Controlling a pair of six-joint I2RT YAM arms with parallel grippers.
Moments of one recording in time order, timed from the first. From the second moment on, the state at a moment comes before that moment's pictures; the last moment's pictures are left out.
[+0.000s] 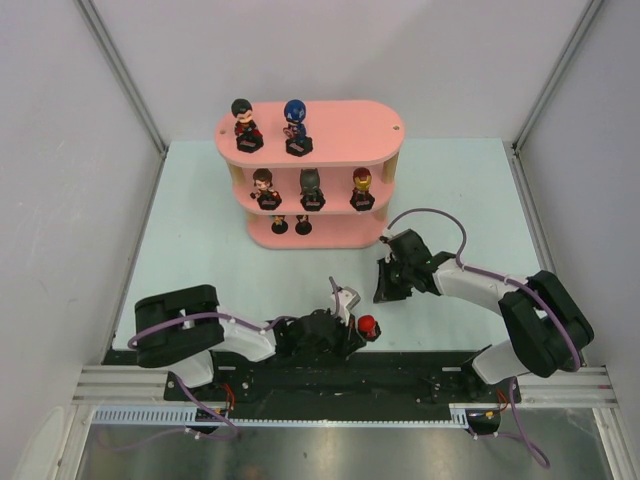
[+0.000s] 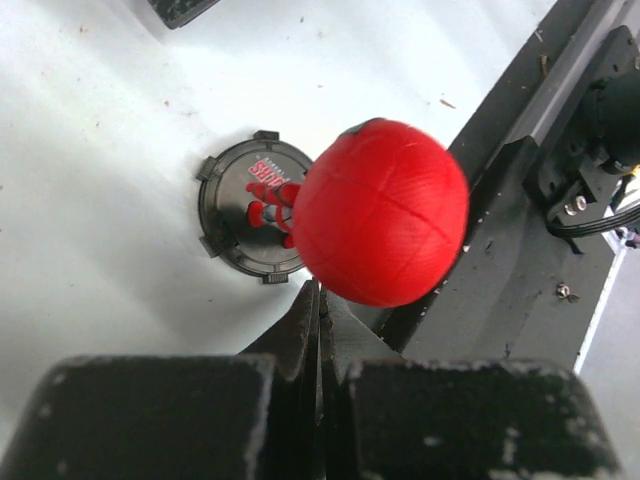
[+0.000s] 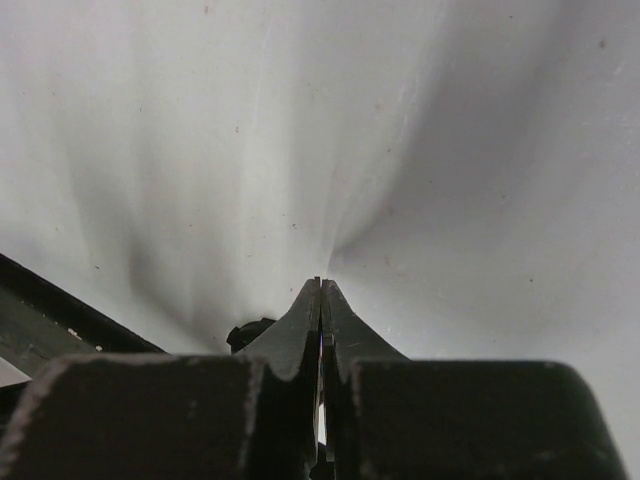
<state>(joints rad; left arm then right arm) -1.28 1.59 0.41 0.69 -0.09 -0.68 0.59 1.46 0.71 -0.28 -0.25 0.51</state>
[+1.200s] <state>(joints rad) -1.26 1.64 0.43 0.68 -0.11 -0.76 0.62 1.46 0.63 -0.24 -0.33 0.51</state>
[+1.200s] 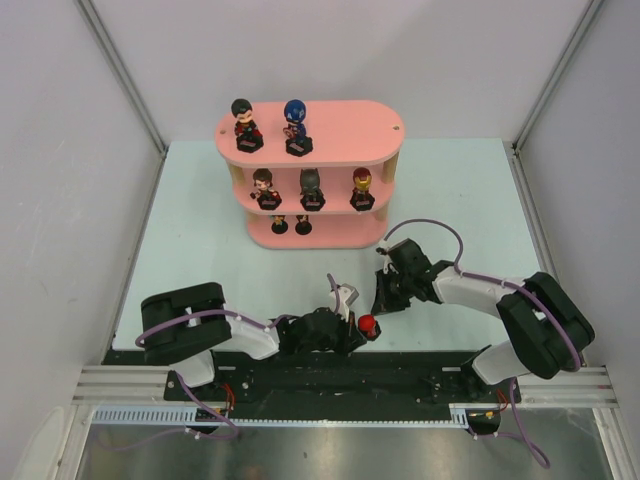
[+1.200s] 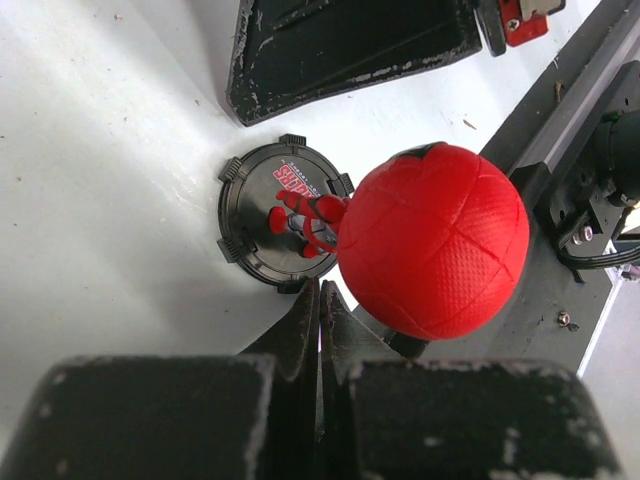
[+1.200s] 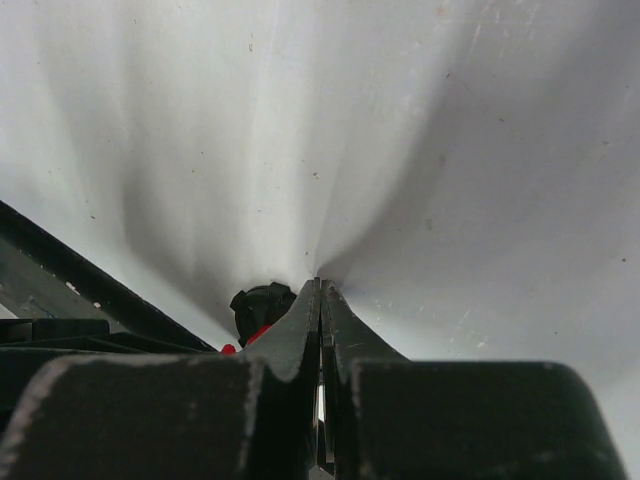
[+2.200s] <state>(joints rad) -1.23 1.67 0.45 0.69 -0.08 -0.81 0.63 1.40 0.59 -0.24 -0.29 0.53</state>
